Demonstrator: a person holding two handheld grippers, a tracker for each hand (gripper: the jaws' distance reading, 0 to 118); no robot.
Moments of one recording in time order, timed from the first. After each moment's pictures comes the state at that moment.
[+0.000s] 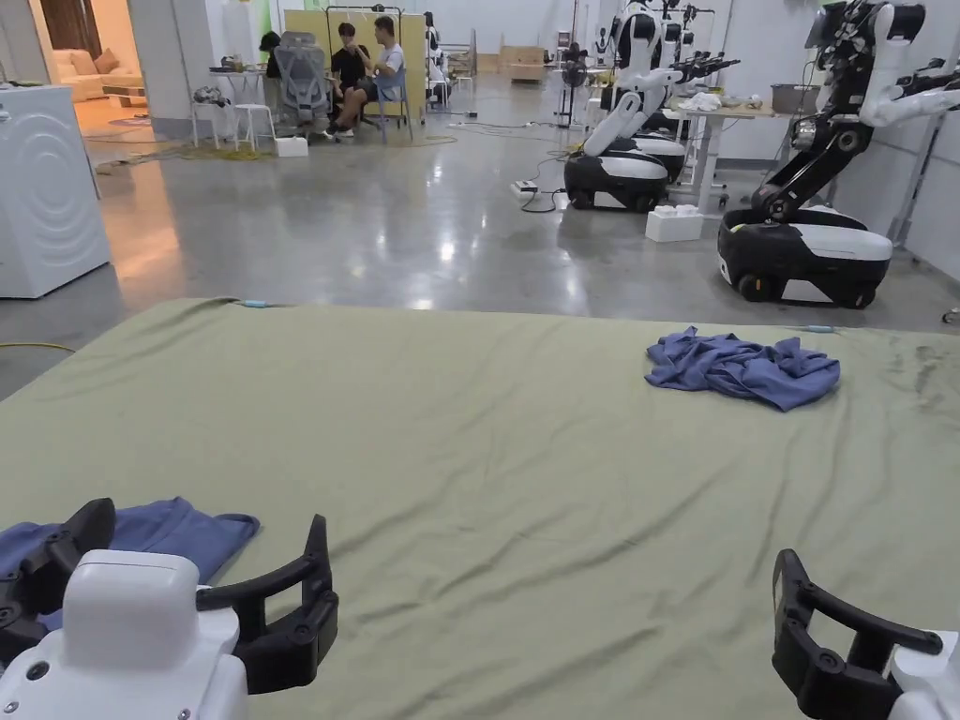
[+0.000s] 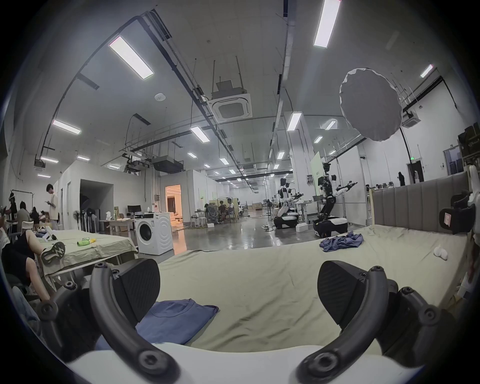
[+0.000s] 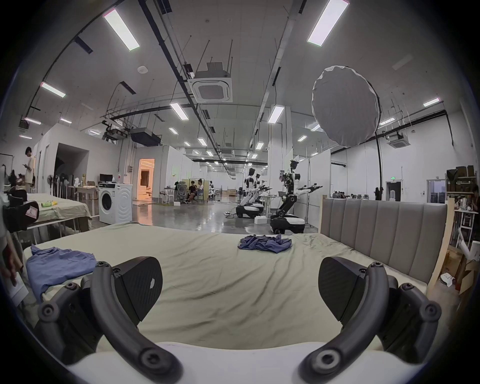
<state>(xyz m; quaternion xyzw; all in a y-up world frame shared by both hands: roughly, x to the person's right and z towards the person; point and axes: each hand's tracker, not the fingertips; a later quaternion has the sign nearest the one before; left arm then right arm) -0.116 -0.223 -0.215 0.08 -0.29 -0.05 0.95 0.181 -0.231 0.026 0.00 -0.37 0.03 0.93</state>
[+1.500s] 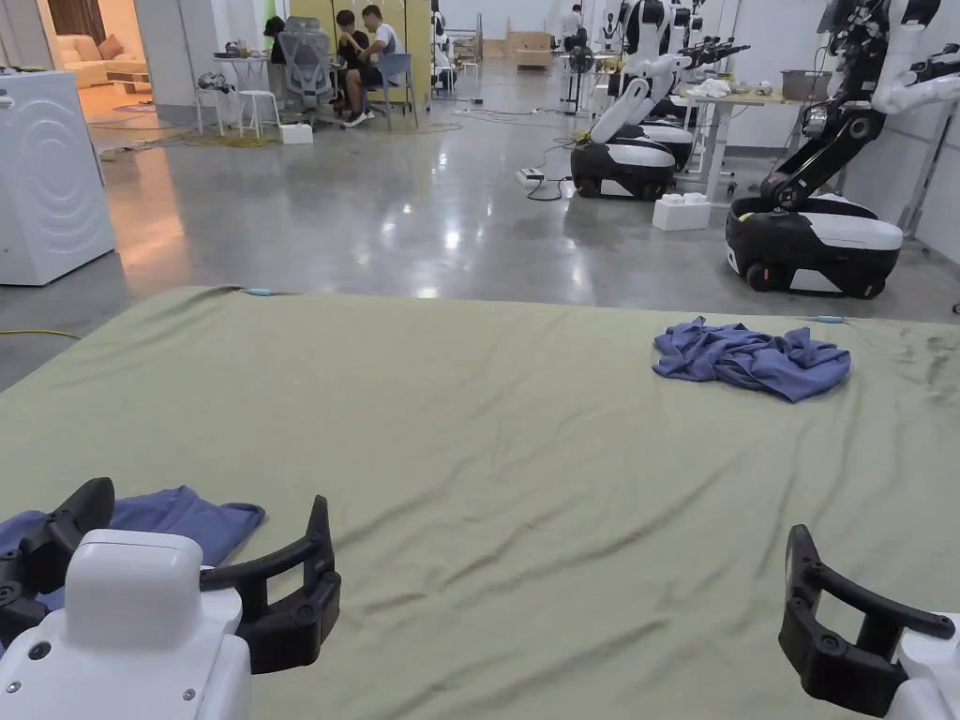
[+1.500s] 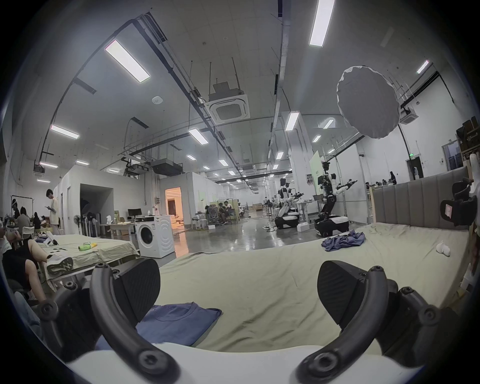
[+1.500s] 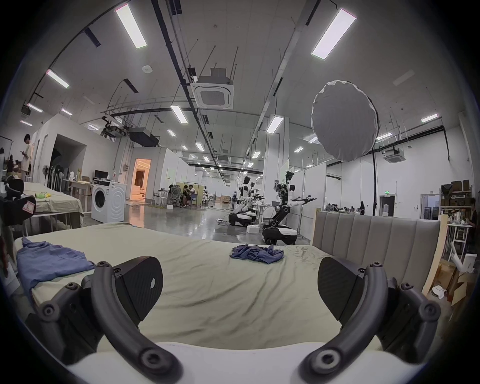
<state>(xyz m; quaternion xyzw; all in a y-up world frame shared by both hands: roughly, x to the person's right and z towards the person) -0.114 -0.220 -0.219 0.08 -0.28 -0.05 0.96 0.172 -0.225 0.019 0.02 -0.39 0.08 0.92</state>
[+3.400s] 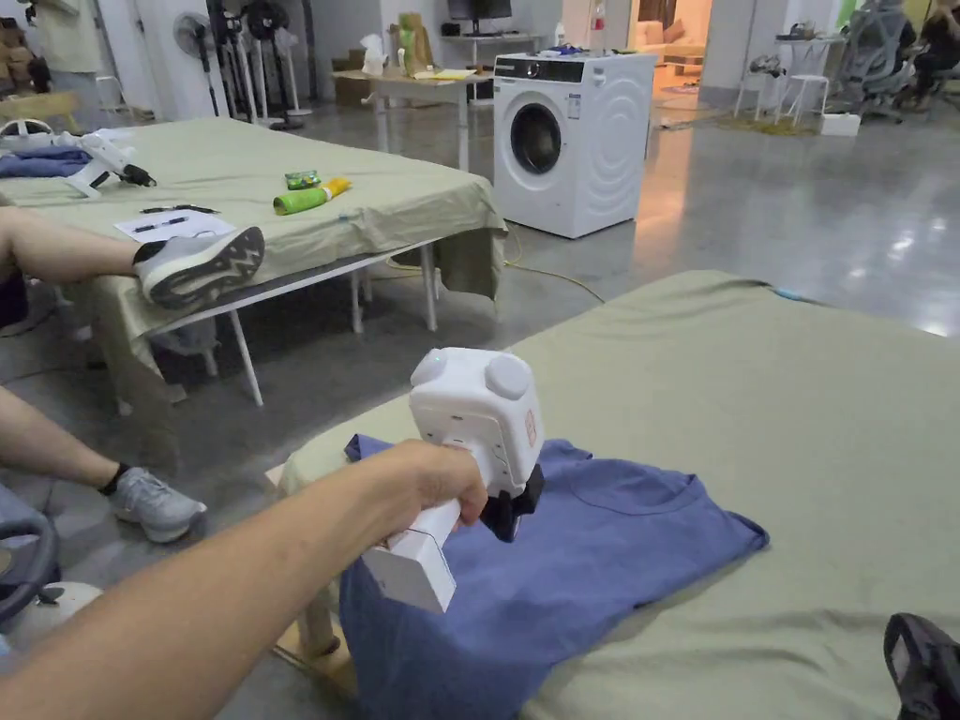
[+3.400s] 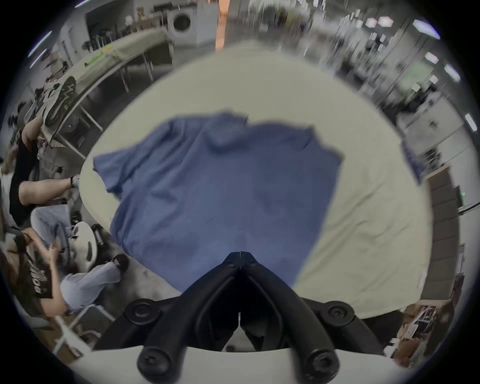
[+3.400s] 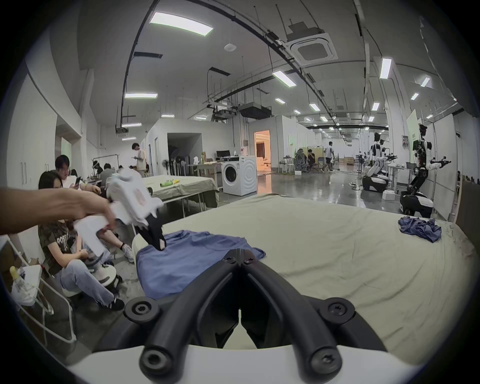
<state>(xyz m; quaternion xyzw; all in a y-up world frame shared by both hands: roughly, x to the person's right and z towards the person) -0.233 -0.280 -0.591 -0.63 -0.13 -0.07 0.76 0.027 -0.244 -0.205 -0.11 0.02 -0.02 0.99</state>
